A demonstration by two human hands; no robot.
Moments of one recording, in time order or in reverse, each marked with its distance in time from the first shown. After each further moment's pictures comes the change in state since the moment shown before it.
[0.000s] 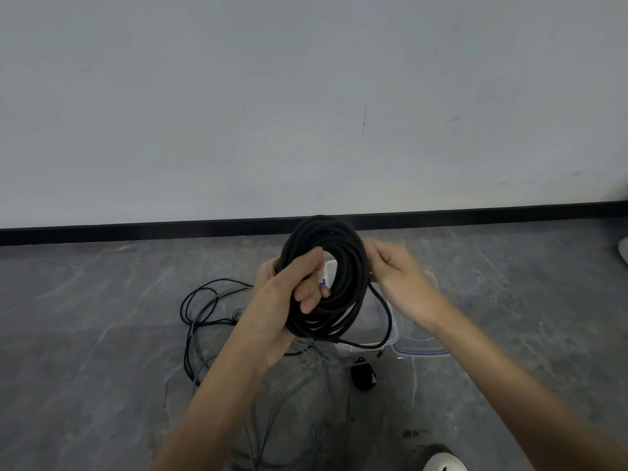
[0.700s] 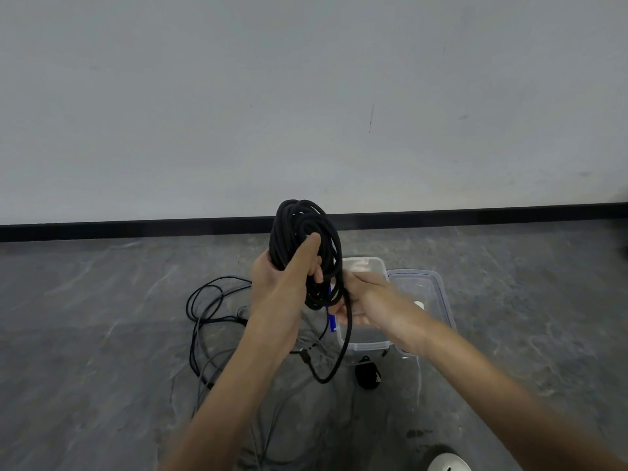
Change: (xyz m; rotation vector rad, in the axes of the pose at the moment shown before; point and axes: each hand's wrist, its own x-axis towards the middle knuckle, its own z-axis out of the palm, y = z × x) left_hand 0.005 -0.003 0.000 0.221 0.282 0.251; right_hand -0.010 -0.004 0.032 0.182 -0.157 0.469
